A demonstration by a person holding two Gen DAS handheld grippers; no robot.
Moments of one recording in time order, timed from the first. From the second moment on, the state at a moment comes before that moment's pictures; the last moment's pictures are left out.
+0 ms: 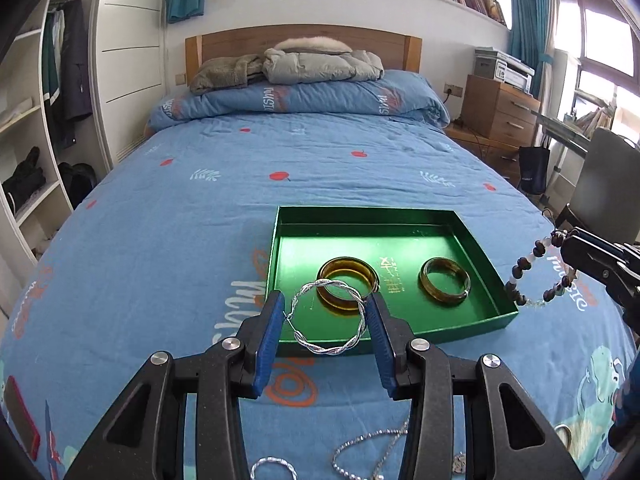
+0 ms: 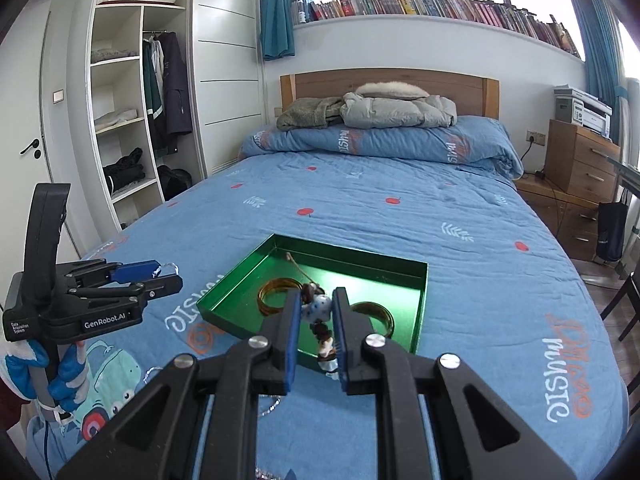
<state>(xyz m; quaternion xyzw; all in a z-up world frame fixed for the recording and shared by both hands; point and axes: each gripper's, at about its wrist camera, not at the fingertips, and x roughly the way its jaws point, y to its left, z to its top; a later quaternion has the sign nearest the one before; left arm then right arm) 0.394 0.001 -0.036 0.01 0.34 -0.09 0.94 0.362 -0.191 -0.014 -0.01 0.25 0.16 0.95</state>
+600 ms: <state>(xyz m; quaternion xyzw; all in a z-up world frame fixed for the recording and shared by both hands) 0.476 -0.006 -0.134 0.01 0.43 -0.06 0.90 0.472 -0.169 -0.139 0.04 0.38 0.15 0.91</state>
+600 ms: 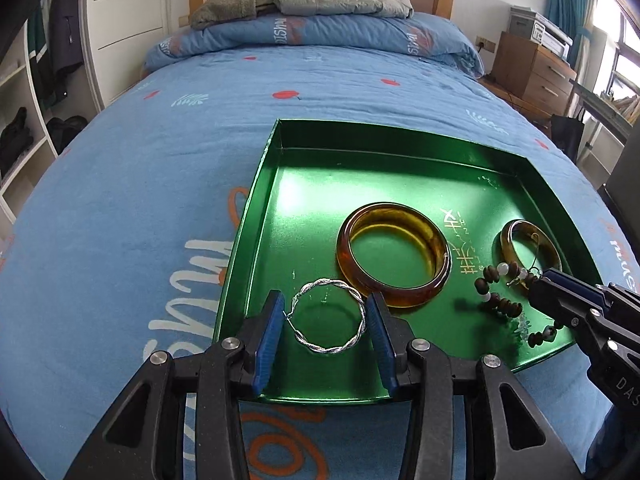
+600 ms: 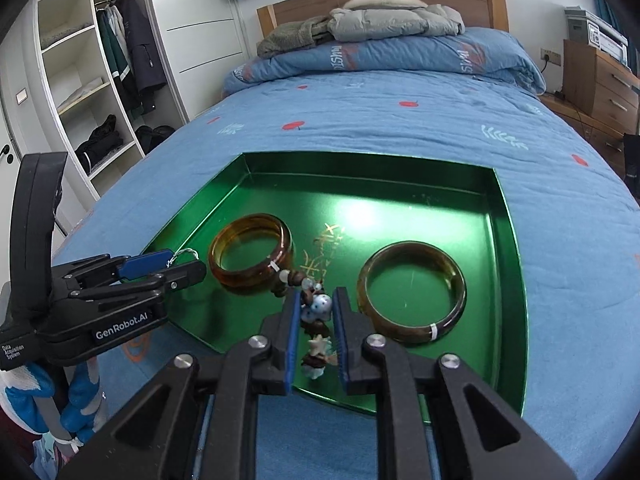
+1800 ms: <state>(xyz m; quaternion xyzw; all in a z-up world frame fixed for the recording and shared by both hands) 0.195 0.050 0.020 0.01 0.30 0.03 0.95 0.171 -0.215 0.025 0.02 0.26 0.08 0.96</state>
